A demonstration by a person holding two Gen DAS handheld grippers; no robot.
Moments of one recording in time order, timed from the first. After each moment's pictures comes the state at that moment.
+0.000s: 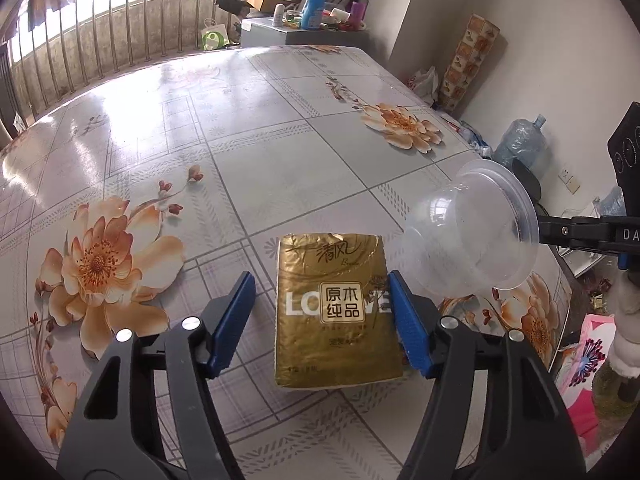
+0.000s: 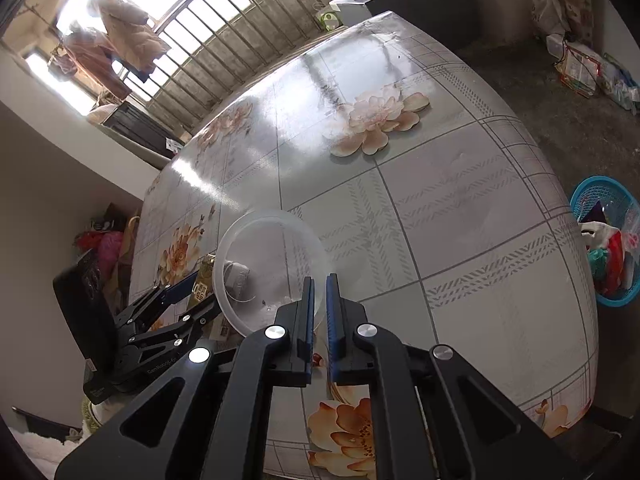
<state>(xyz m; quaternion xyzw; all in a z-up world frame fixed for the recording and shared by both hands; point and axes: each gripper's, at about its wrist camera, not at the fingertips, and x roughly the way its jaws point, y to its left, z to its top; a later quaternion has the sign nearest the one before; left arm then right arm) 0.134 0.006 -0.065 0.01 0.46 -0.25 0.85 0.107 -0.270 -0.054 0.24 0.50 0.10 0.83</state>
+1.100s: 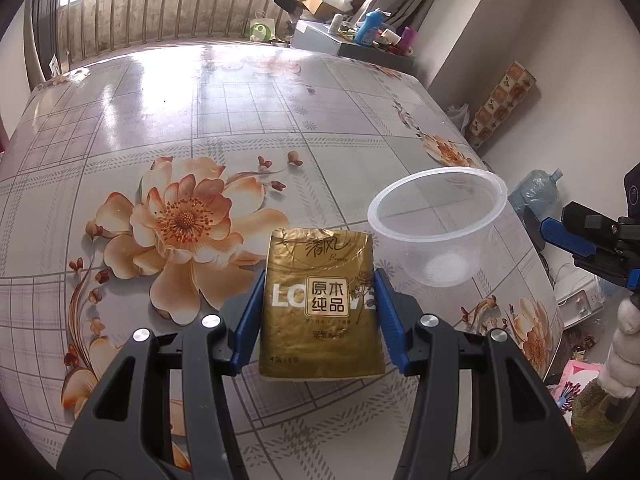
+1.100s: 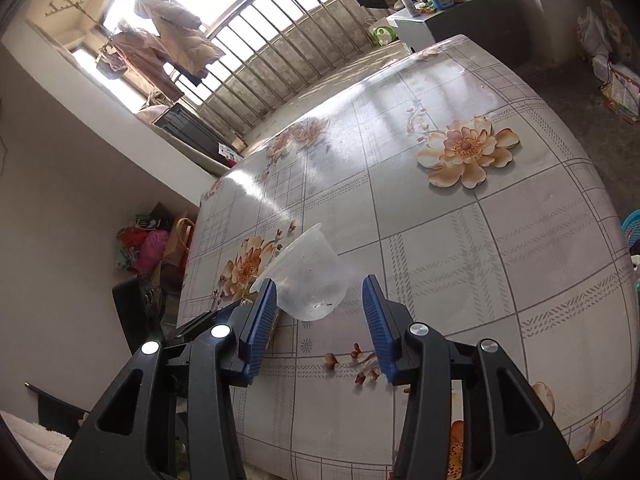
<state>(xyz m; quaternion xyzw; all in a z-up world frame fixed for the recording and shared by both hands) 0.132 0.077 -0.065 -0.07 0.46 -0.19 0.86 0.131 -0.222 -0.029 0.26 0.45 0.18 0.83</state>
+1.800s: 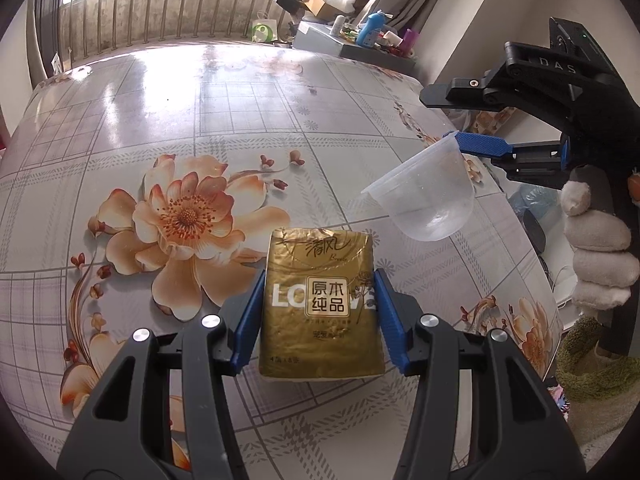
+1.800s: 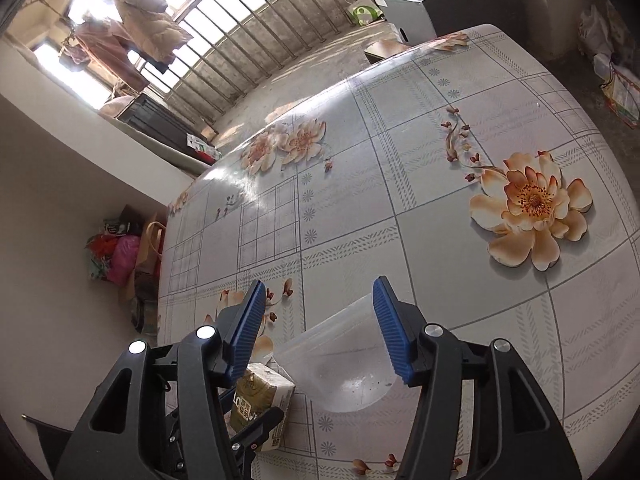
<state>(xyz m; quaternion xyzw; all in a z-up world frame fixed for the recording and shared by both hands) 0.132 0.074 -0.065 -0.07 0.46 -0.19 0.86 0.252 -0.167 -0.037 0.23 0.50 0.13 0.83</state>
